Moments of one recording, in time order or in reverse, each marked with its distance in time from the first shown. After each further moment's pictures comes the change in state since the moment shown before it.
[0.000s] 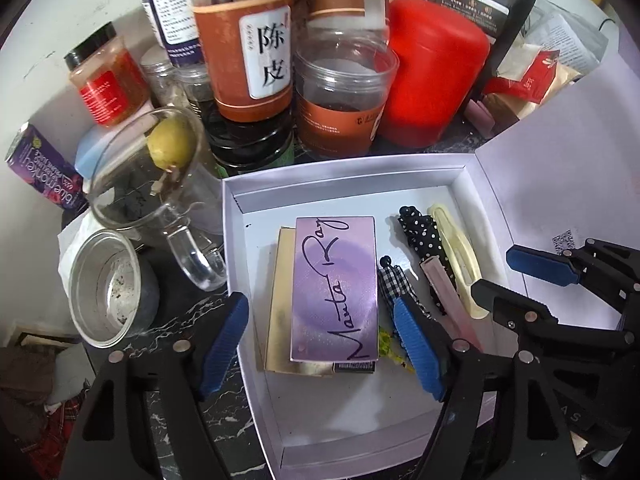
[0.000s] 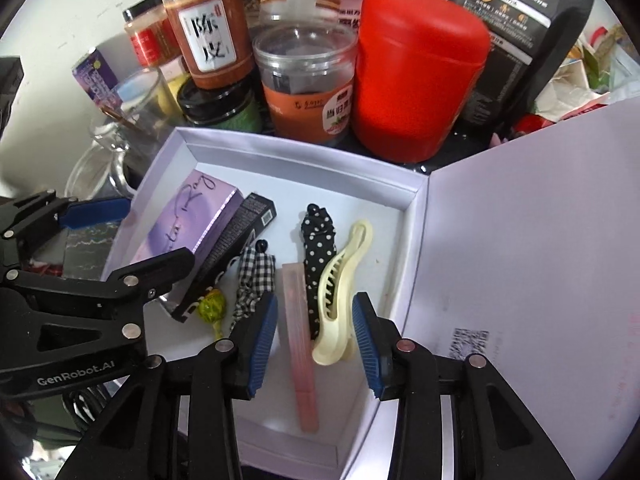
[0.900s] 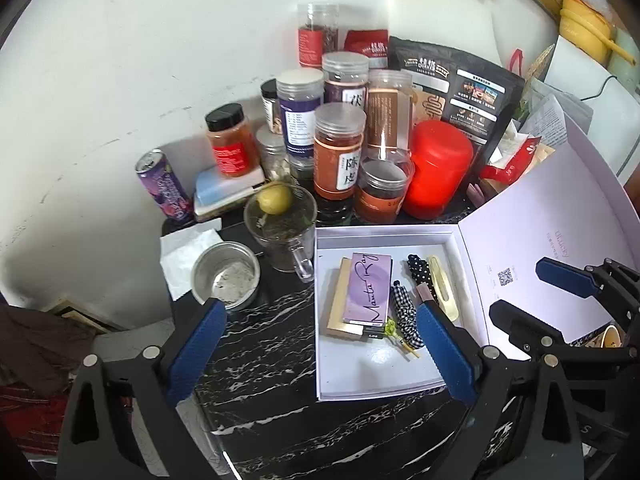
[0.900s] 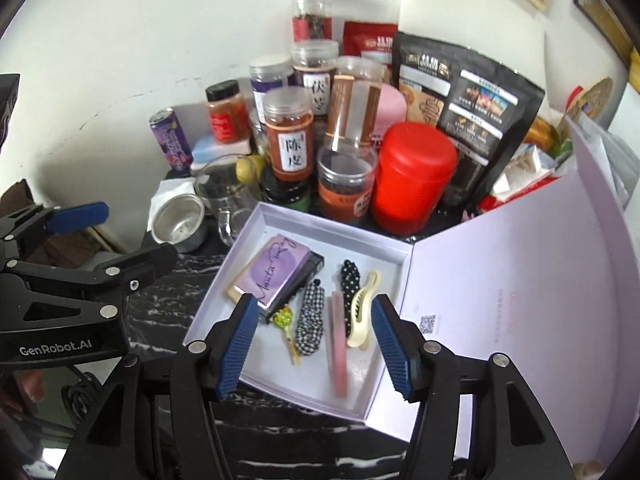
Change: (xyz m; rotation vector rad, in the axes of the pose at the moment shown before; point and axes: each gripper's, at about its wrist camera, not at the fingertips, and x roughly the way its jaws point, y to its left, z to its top) left arm -0.156 0.016 -0.039 -0.120 -0.222 0.128; right arm -0.136 0.041 -0.019 -0.063 -0.231 0.011
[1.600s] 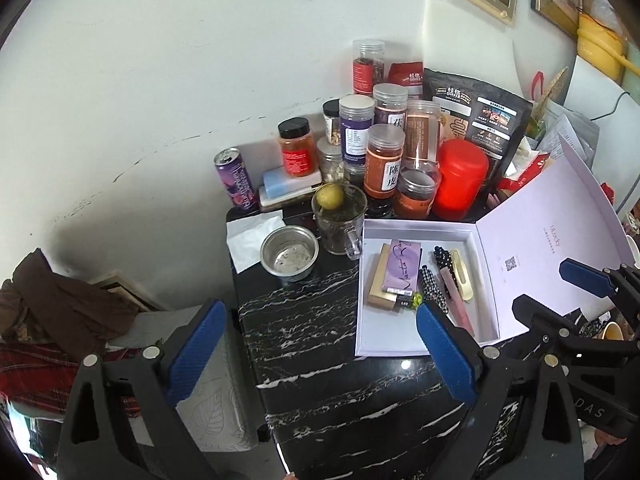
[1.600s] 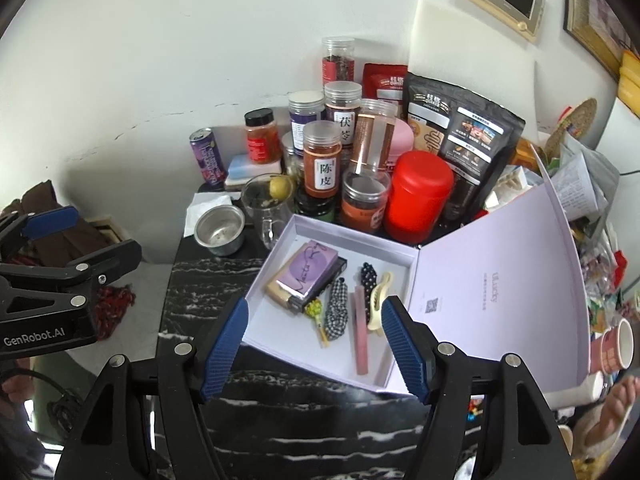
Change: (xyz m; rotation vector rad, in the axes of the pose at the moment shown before) left arm -0.090 0.025 -0.045 -0.067 -0.051 0.130; right arm -0.070 0.032 -0.024 -0.008 -0.076 0.023
